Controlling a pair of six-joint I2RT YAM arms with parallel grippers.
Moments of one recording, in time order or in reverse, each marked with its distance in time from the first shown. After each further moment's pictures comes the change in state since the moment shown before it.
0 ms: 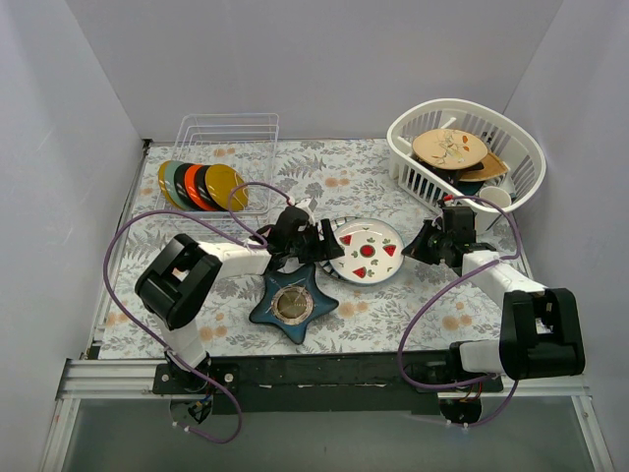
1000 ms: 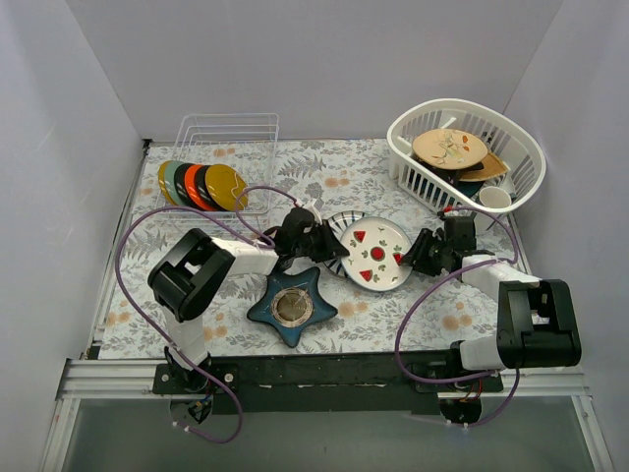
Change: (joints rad) left arm -0.021 0.086 0.018 0.152 0.061 -0.132; right arm -0.031 0.053 -0.069 0.045 -0.047 -0.020
